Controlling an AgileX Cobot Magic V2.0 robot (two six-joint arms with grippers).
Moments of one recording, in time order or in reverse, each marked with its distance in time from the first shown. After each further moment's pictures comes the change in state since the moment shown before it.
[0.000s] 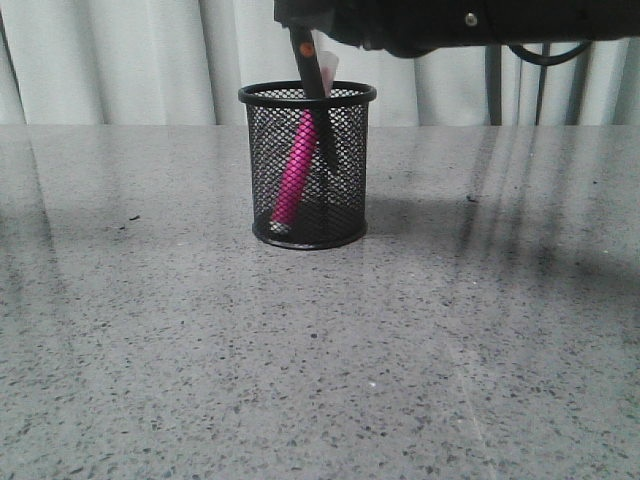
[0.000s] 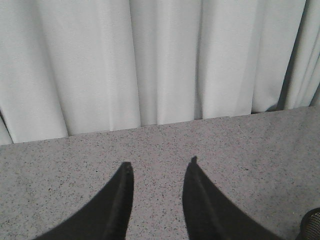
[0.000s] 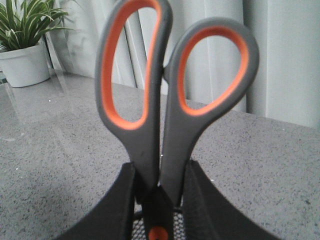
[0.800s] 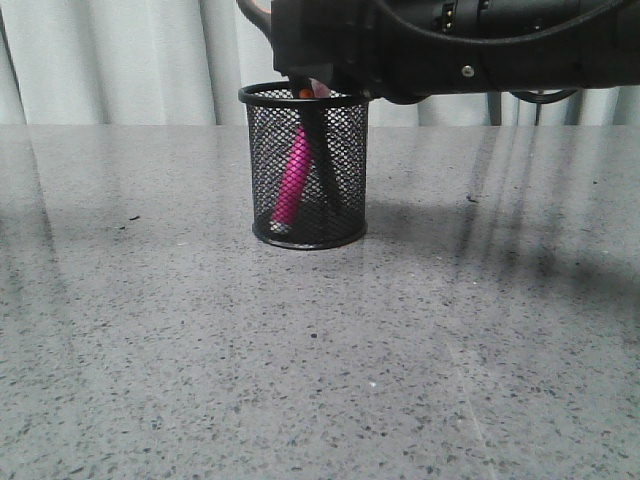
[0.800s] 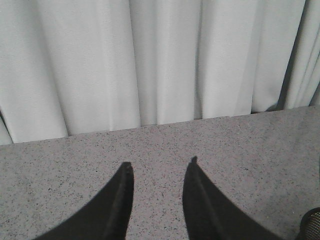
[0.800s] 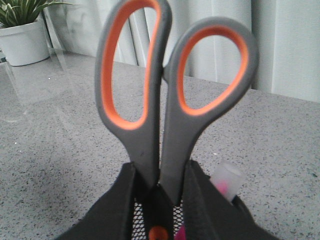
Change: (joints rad) left arm 0.000 0.000 0.000 0.000 0.000 0.000; right arm 0.000 0.041 0.029 -0.019 -0.019 -0.002
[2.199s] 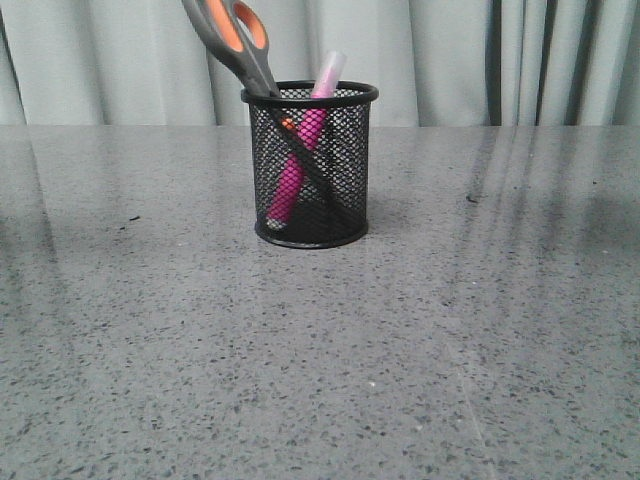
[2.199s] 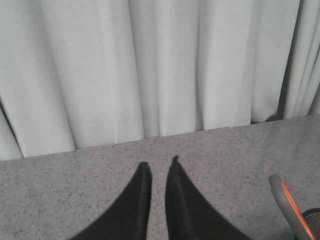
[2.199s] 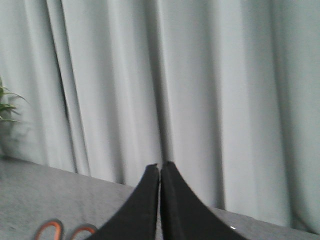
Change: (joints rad) left arm 0.000 -0.082 0.026 0.028 0.000 0.000; right arm -0.190 -0.504 0.000 0.061 0.267 -0.018
